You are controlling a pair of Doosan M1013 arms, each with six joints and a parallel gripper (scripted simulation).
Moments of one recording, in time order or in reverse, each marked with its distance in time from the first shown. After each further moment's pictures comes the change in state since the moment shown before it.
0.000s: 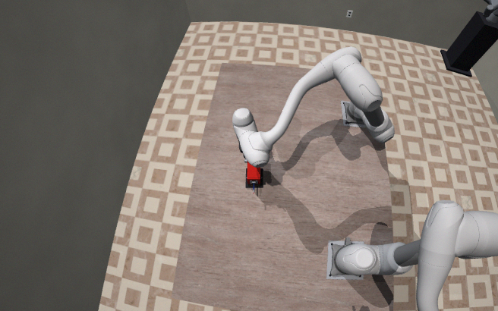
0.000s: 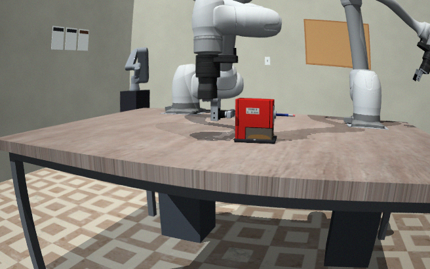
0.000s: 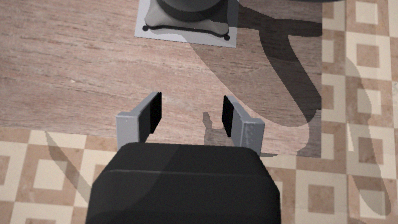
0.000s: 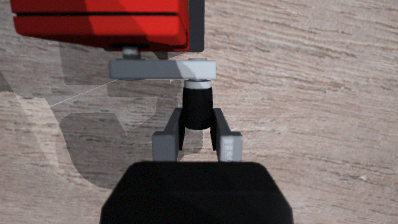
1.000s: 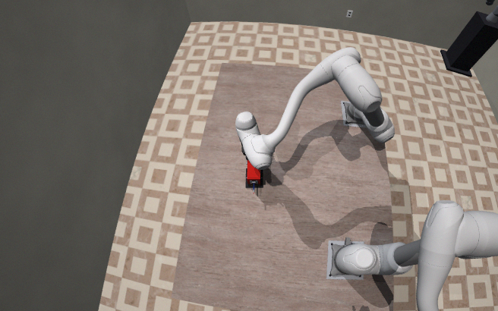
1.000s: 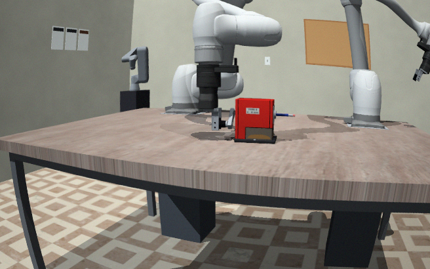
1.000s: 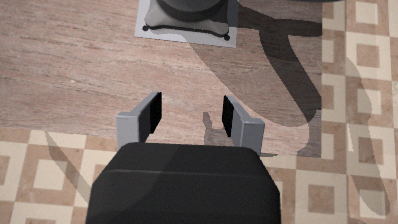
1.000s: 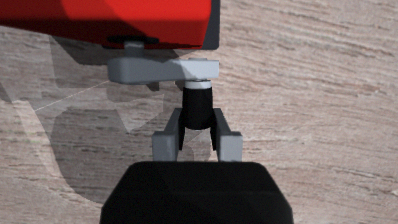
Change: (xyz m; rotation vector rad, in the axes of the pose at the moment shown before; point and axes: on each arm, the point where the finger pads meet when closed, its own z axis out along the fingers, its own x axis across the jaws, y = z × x) left arm 0.000 0.000 0.000 0.000 0.000 0.000; right arm -0.012 0.000 0.031 0.001 0.000 0.000
